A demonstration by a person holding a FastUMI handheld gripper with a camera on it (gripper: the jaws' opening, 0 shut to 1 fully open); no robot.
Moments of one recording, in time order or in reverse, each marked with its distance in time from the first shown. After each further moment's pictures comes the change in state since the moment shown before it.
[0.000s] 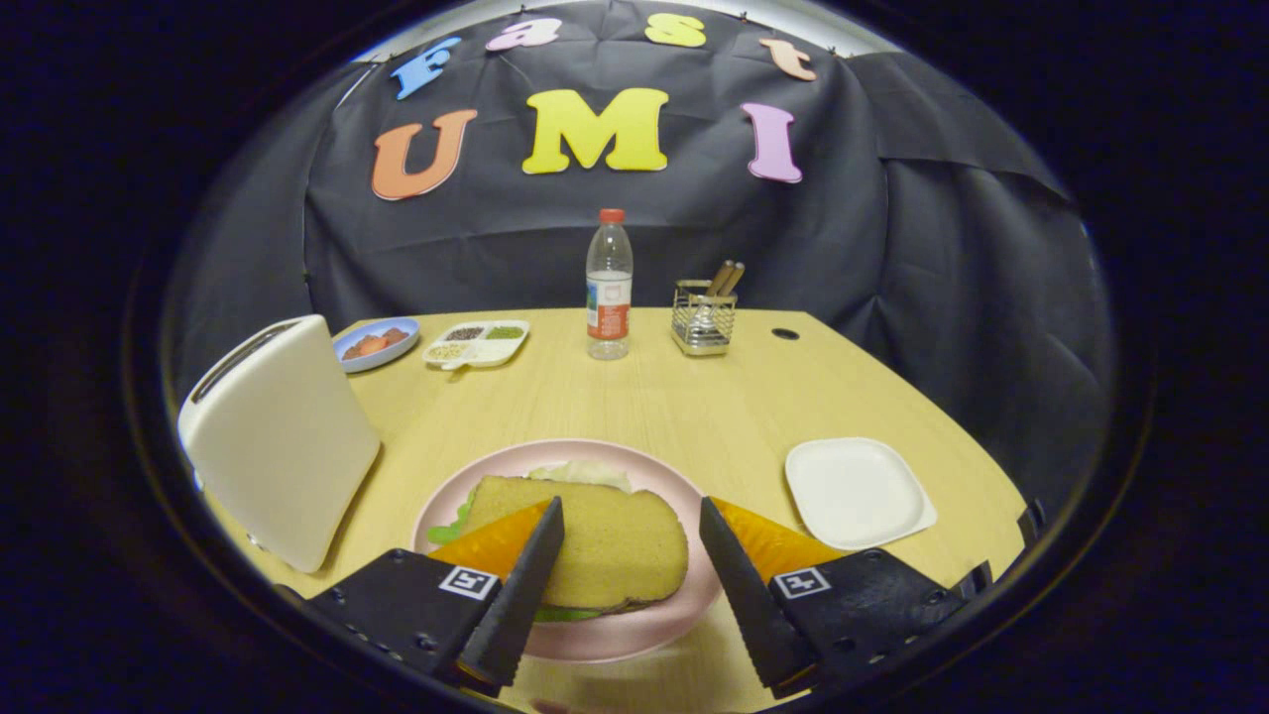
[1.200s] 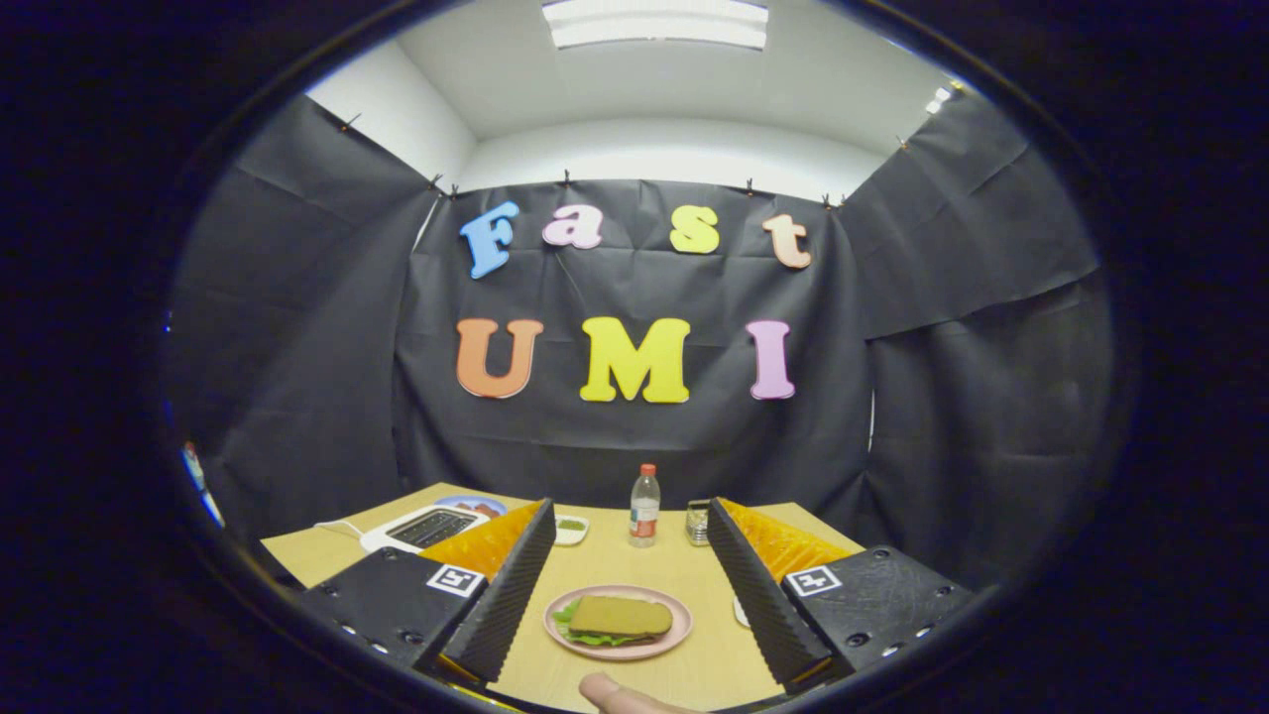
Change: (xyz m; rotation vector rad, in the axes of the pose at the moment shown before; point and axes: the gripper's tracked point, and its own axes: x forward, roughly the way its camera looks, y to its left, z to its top) arm -0.269 -0.002 0.118 0.004 -0.583 0.161
